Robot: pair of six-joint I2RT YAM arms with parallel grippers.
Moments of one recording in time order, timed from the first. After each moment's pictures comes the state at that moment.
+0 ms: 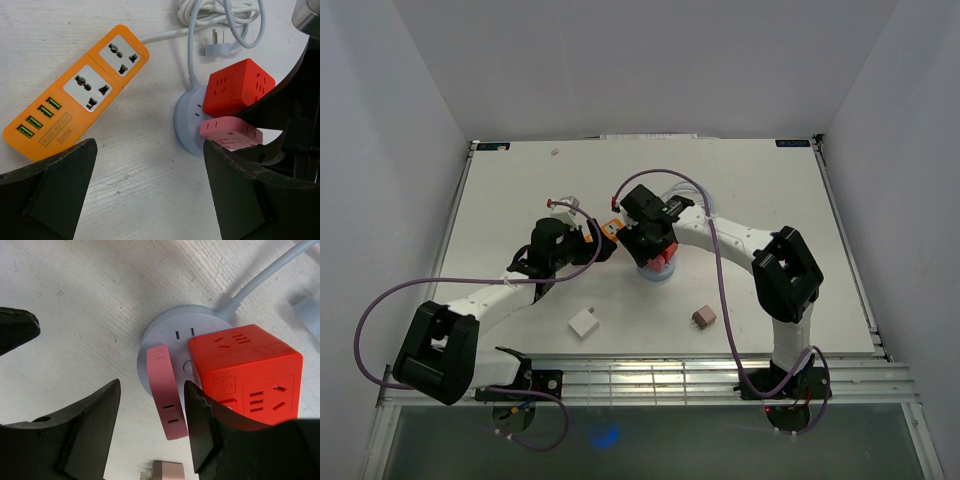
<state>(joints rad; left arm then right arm) -0.39 1.27 0.55 0.26 0.18 -0.50 0.86 1.92 1.54 -0.74 0.01 0.08</state>
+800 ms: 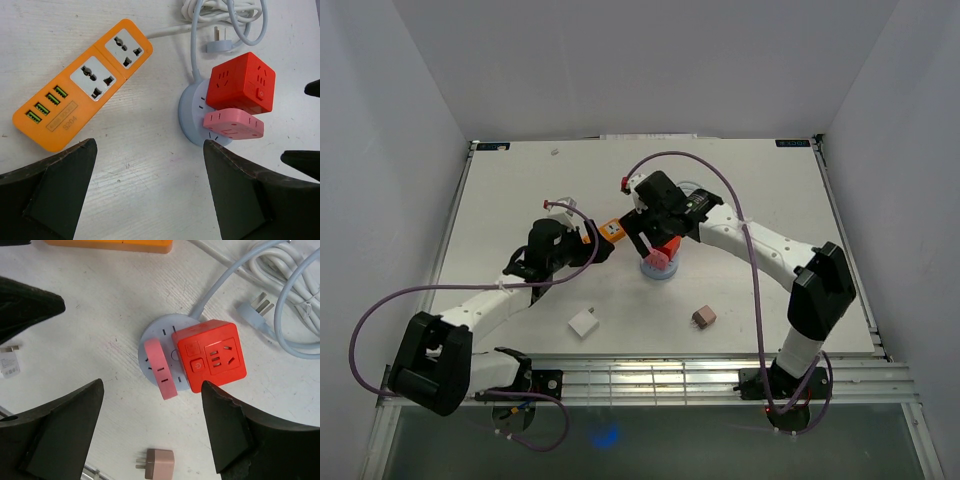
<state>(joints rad) -0.39 1.22 0.55 0.19 0.17 -0.51 0.85 1.73 1.52 -0.73 0.07 0.07</state>
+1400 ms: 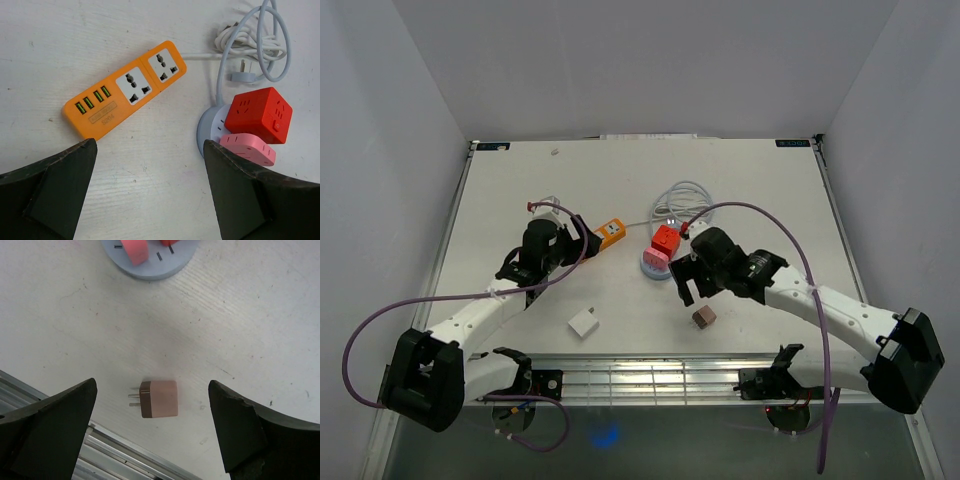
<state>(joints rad) -0.38 1.13 0.57 0.07 -0.02 -0.60 0.85 1.20 0.91 -0.64 0.11 0.22</state>
